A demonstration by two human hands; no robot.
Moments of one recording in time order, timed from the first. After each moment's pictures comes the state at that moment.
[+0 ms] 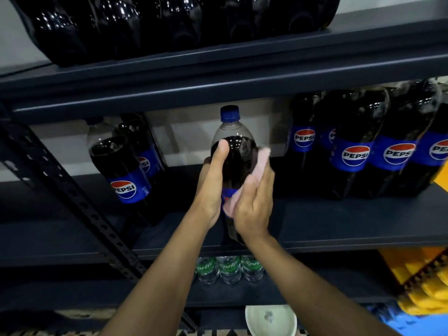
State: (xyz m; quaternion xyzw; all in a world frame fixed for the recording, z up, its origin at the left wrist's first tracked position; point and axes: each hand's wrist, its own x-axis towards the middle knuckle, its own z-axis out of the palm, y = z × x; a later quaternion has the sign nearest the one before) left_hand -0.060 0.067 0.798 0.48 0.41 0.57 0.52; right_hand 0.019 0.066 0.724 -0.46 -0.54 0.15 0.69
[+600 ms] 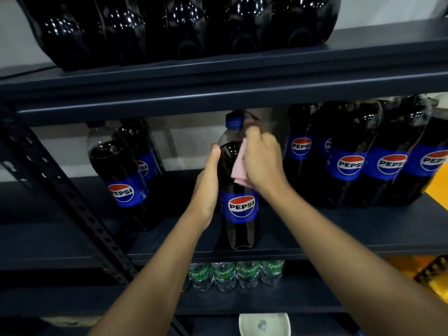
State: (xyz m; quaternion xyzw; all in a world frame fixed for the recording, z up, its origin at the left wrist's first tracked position) left_hand -0.068 0.078 0.795 0.49 0.44 0.54 0.53; right_hand 0.047 0.081 0.849 -0.49 -0.55 0.33 0.59
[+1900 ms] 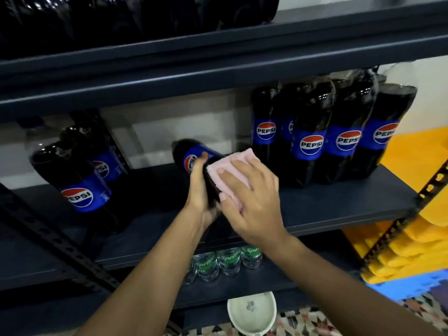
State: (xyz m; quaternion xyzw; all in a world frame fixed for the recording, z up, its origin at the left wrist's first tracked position) left_hand -0.012 0.086 0.760 0.28 0.44 0.48 0.71; right_hand 0.105 0.033 0.734 -0.46 -0.70 -0.08 0.54
